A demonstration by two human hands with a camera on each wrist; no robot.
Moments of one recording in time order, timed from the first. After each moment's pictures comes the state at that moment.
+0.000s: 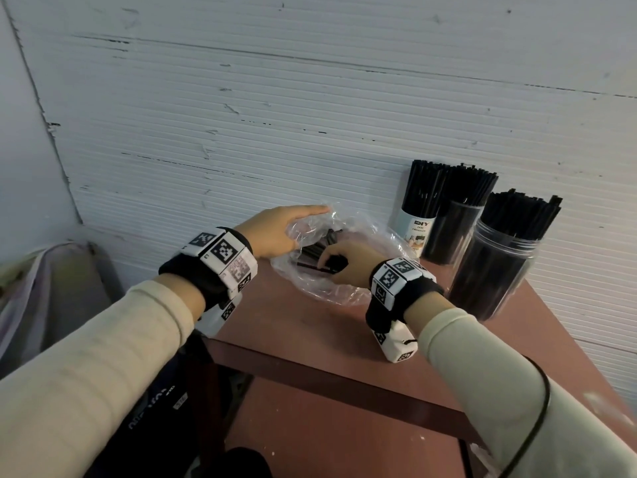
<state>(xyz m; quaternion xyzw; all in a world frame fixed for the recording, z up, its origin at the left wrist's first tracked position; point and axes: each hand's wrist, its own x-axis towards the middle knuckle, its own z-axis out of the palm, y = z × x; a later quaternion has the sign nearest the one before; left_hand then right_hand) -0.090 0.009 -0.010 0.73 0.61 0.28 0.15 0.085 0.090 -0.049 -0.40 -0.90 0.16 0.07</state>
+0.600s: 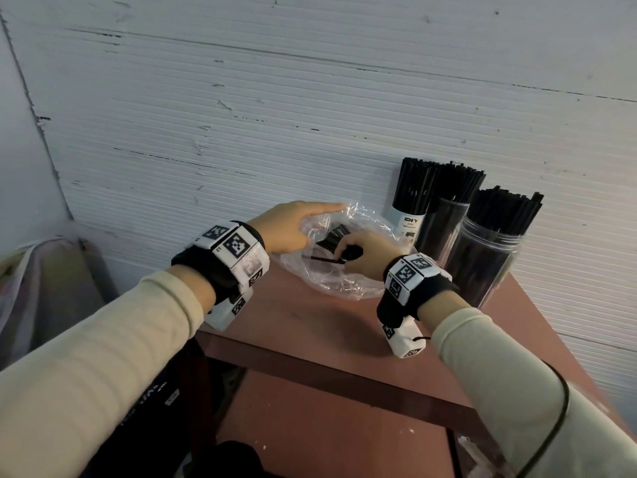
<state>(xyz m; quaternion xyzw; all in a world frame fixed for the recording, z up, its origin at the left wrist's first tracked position) -0.064 0.013 -0.004 0.76 0.59 0.25 0.13 0.122 0.097 -0.041 -0.44 -0.88 0.14 0.12</state>
